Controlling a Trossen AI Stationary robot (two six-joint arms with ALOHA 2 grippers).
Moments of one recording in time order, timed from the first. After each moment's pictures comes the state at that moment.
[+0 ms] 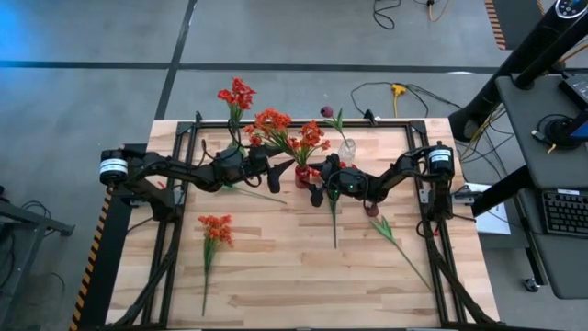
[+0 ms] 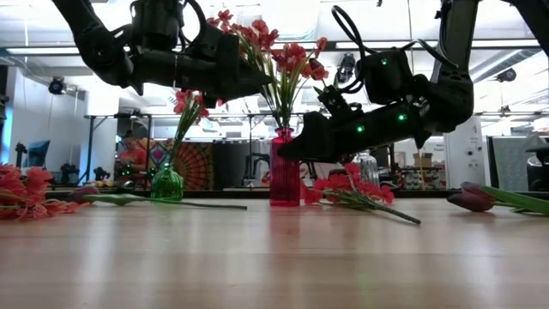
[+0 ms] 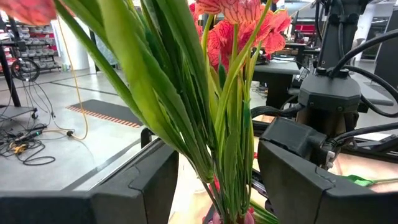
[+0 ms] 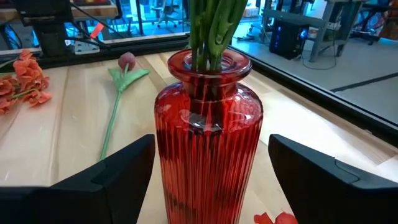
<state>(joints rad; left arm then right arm) 0.23 1.51 0.57 0.95 -0.15 -0.03 -0.17 1.95 0.62 1.16 0.26 0.03</state>
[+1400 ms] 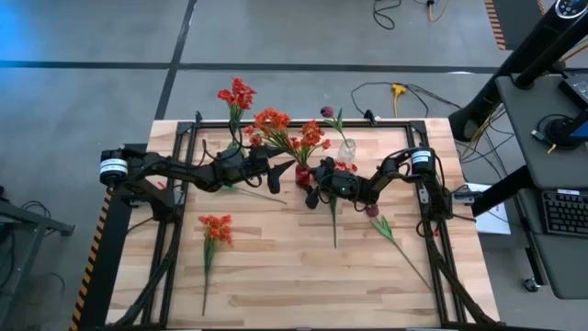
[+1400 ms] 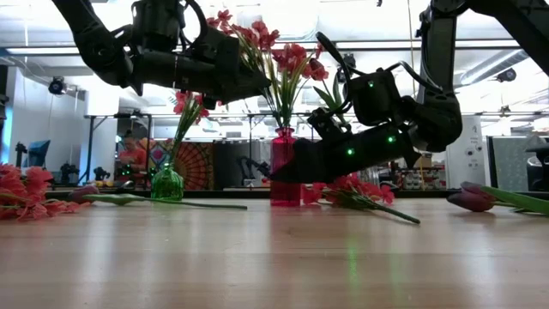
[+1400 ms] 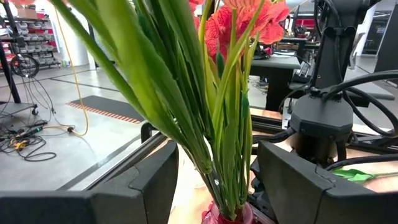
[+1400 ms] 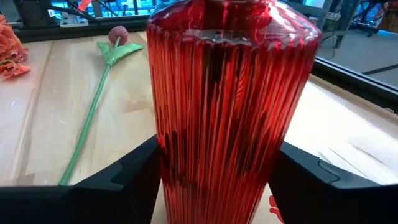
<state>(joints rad) 0.23 1.51 0.57 0.93 -0.15 -0.03 -0.17 2.10 0.68 1.20 0.26 0.03</state>
